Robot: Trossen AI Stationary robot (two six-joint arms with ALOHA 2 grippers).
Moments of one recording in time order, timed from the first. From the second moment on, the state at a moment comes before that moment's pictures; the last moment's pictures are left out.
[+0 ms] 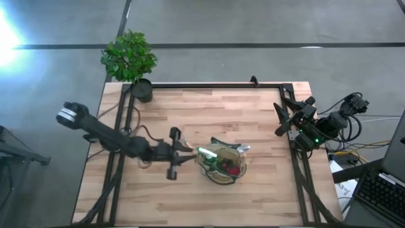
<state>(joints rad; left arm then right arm) -0.40 1.34 0.68 0.96 -0.37 0.11 0.62 0.54 0.50 0.58 1.41 -0.50</state>
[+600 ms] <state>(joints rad) -0.43 1.45 0.72 1.01 -0.63 0.05 0.62 0.54 0.49 0.57 1.41 -0.52</state>
